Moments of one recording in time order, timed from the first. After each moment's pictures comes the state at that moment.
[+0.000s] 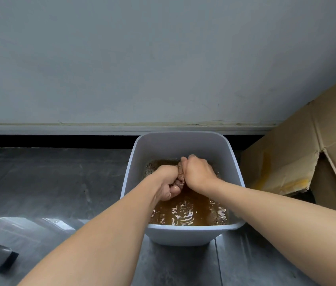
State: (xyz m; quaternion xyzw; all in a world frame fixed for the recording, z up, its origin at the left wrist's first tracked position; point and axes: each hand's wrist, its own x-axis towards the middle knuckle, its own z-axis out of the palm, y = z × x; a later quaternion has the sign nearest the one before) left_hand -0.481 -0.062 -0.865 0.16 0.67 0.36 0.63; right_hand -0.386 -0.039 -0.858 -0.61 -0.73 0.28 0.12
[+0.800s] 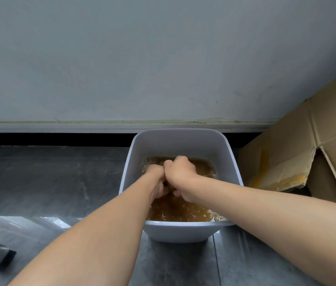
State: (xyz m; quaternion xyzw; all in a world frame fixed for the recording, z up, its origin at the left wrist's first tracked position) left_hand -0.492 -0.064 -0.876 0.11 0.70 0.41 0.57; right_hand -0.419 -0.067 -0.840 -0.65 -0.57 0.48 0.17
